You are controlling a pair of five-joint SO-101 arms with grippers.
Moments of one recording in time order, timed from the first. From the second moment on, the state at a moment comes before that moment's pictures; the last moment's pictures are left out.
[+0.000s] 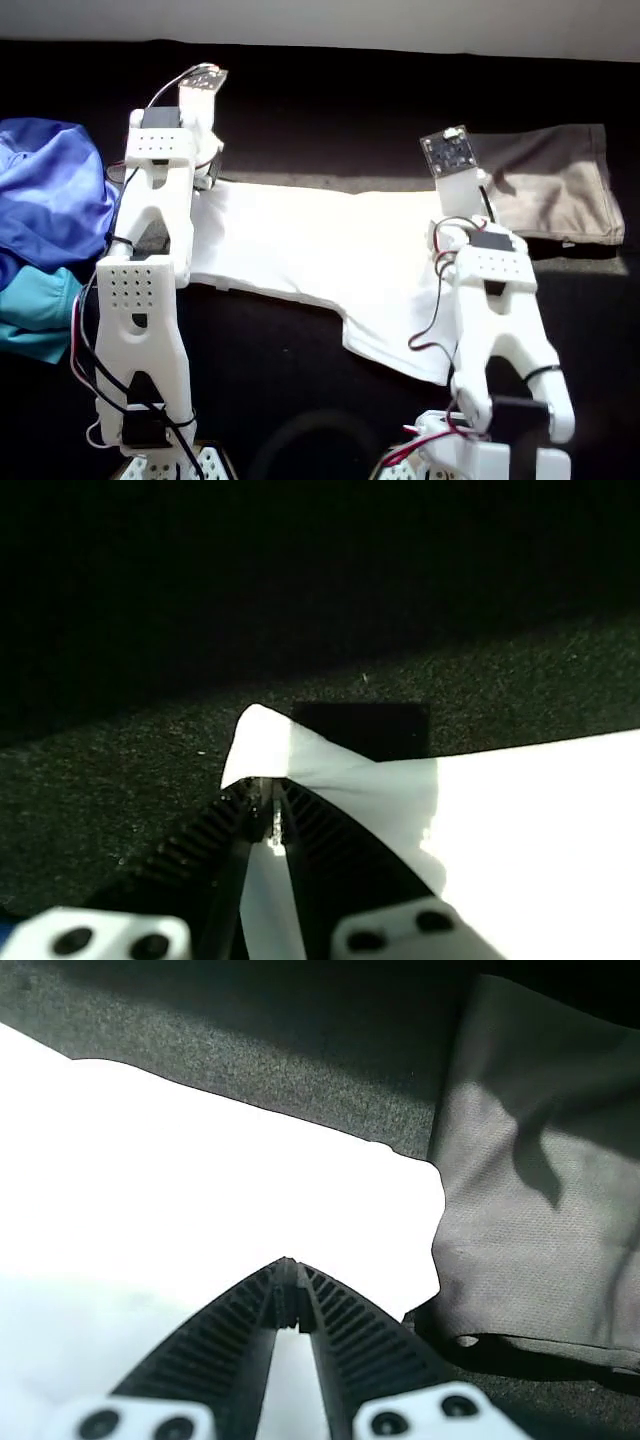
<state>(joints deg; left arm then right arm) -9.6 54.4 -48.8 76.1 -15.0 0.3 -9.8 39.6 31.0 25.2</state>
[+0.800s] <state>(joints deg) -16.9 55.4 -62.8 82.6 -15.1 4.0 9.2 13.0 42.8 25.2</state>
